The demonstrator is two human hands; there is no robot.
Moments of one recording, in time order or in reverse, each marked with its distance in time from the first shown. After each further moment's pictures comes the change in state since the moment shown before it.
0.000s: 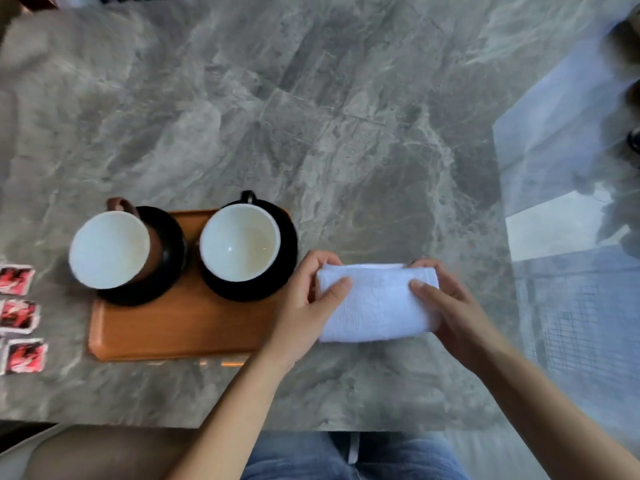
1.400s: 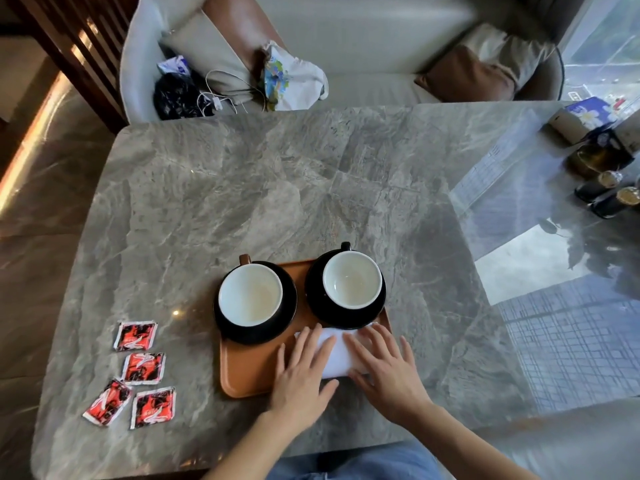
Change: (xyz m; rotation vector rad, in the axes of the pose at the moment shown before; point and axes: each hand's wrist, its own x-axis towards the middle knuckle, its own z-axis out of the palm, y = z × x) left_hand -0.057 -0.107 -0.185 1.234 -0.348 0.116; right_hand -0.007 0.109 0.211 -1.657 0.125 -0.148
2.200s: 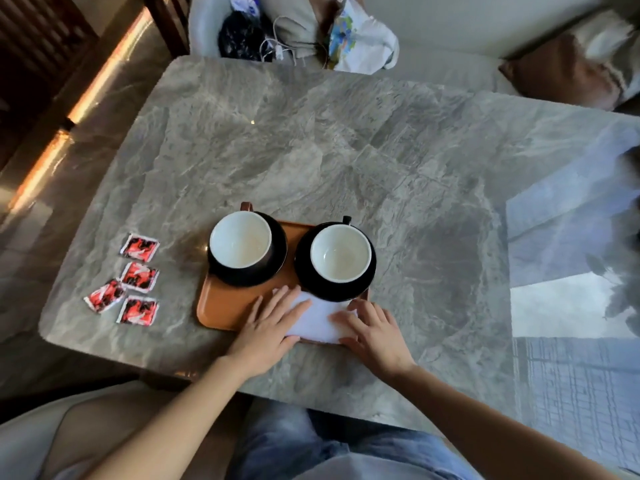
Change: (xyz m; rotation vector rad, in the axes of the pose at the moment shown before) left_hand -0.002 0.013 0.004 0.009 0.063 -0.100; right_hand 0.028 0.063 -0.024 0.009 0.103 -0.410
